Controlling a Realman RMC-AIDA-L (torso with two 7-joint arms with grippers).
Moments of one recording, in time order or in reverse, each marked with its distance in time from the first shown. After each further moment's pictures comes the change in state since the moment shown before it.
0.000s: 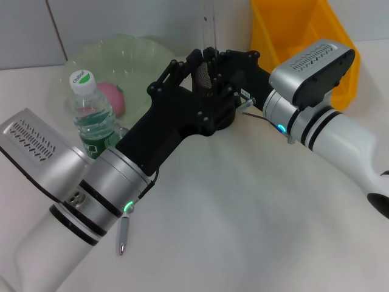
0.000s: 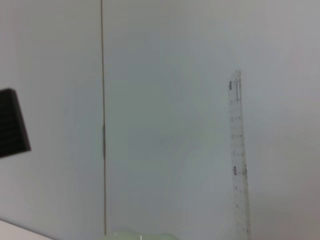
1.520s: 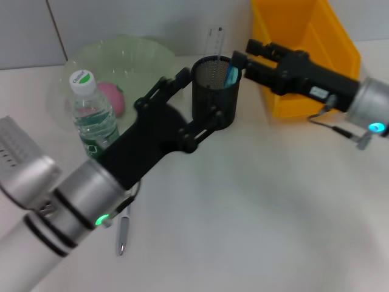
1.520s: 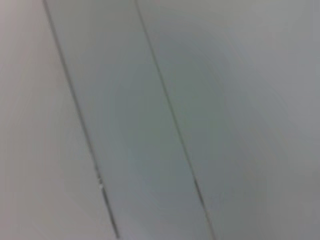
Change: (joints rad) left arm 0.068 0.048 -0.103 0.010 0.248 -0.002 -0.222; right arm -0.283 -0.020 -0.296 -0.626 -0.240 -0.508 0.965
